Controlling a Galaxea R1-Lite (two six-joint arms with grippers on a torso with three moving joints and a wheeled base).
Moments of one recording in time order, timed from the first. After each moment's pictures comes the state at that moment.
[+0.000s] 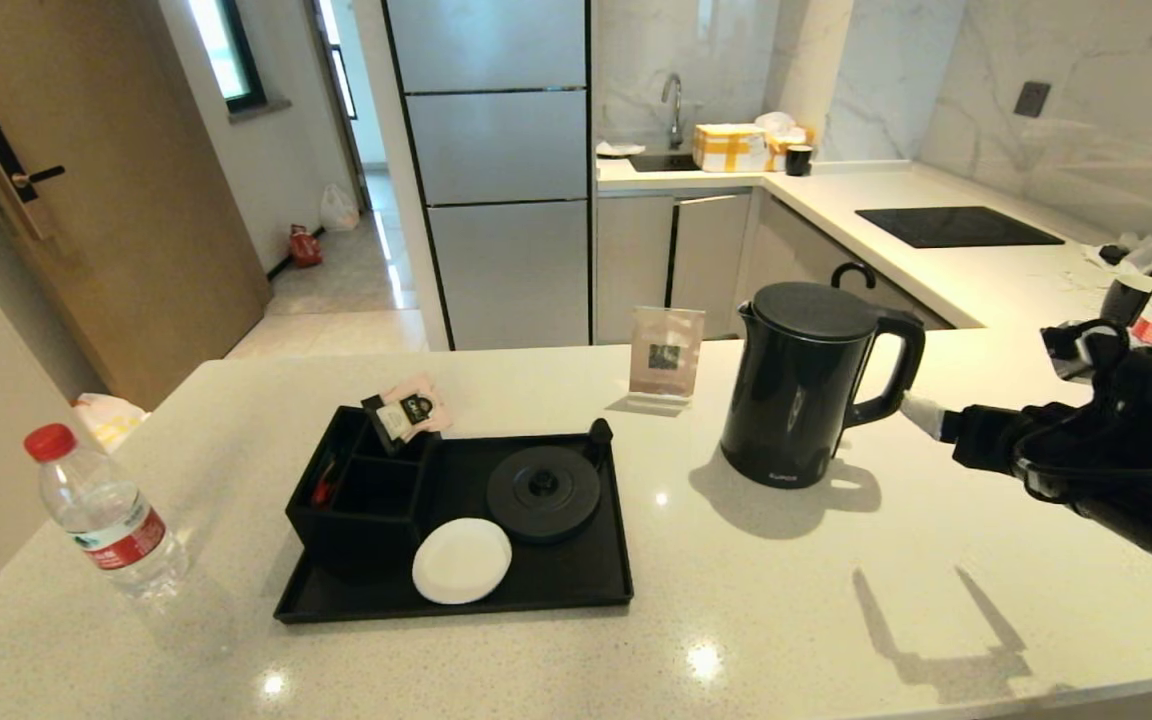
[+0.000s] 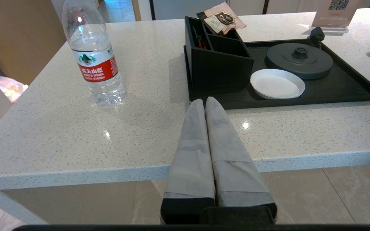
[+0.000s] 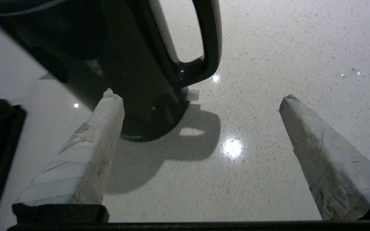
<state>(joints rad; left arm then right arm) 0.01 0.00 0.00 -0.01 -0.02 0.03 0.03 1.70 -0.52 -0.92 -0.02 0.14</state>
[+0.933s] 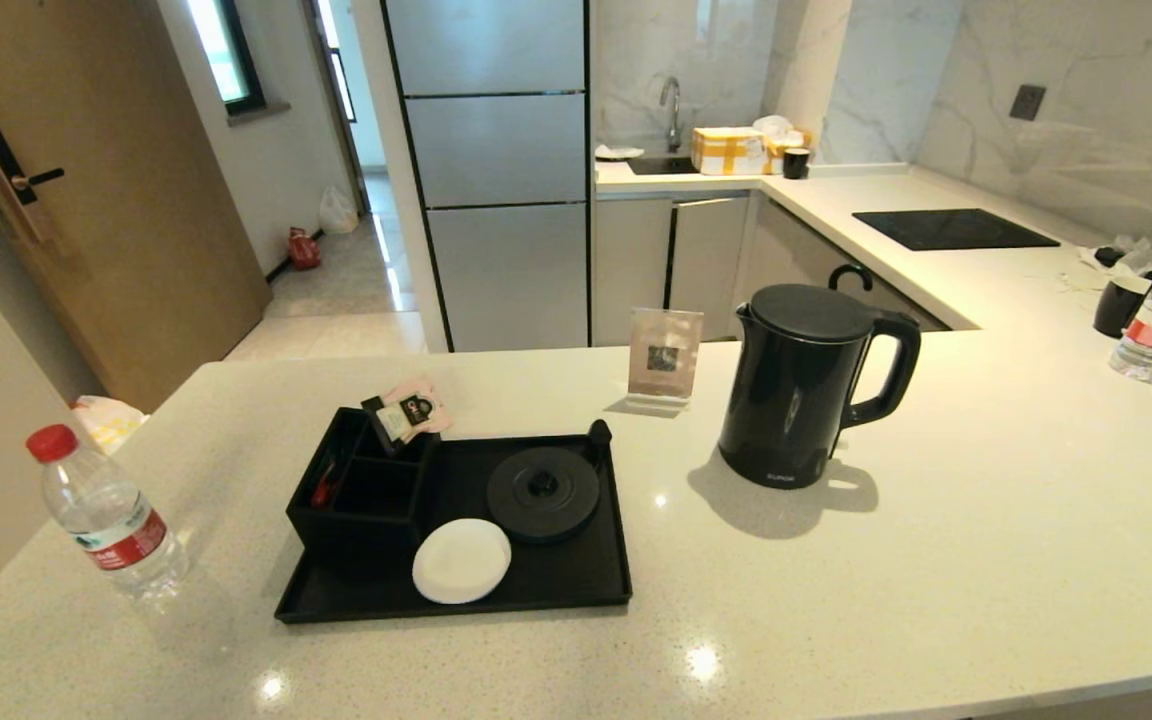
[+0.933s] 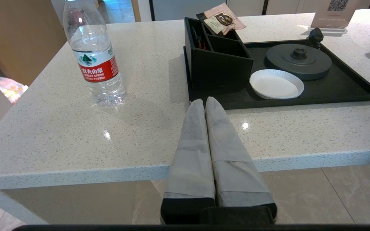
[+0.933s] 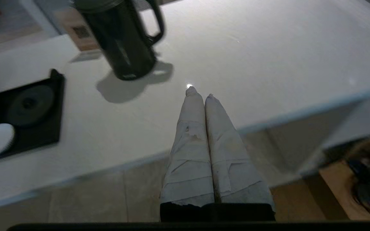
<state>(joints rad) 0.01 0.00 0.00 -0.01 -0.02 0.03 0.01 0.47 -0.97 0.72 -0.15 0.16</state>
